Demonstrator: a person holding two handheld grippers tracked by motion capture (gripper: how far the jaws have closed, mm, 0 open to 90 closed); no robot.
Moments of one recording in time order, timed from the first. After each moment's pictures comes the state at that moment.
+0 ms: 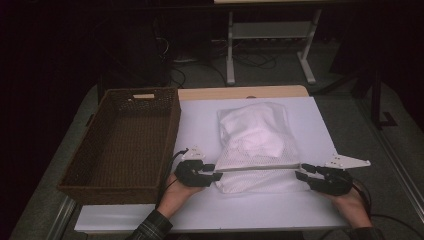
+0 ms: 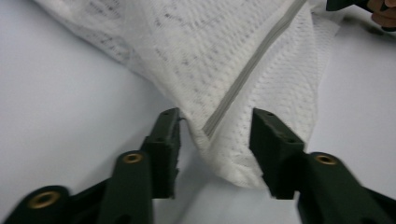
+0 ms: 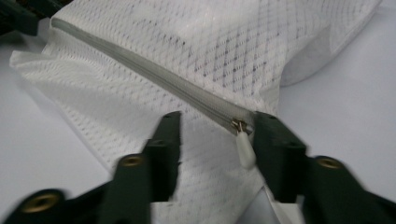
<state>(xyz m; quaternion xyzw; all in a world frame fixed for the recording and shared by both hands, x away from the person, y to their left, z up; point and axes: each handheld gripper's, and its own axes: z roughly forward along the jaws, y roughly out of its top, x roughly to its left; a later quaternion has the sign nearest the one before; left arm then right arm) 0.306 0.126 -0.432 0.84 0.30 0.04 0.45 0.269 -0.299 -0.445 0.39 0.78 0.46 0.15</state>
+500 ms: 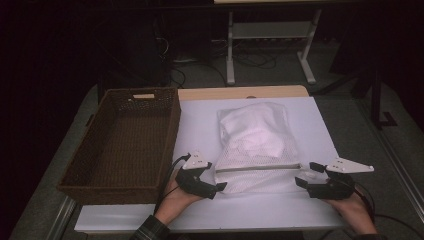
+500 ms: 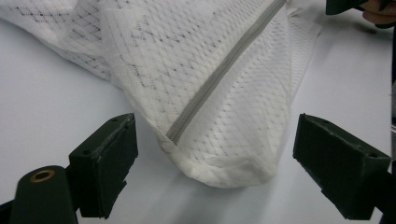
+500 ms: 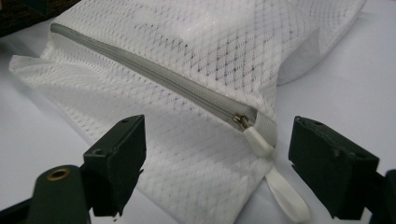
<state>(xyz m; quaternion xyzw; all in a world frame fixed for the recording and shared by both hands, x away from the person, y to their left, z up) 0.282 0.122 -0.424 0.84 0.28 0.07 0.46 0.255 -0.298 -0.441 0.40 0.77 0.46 0.17</state>
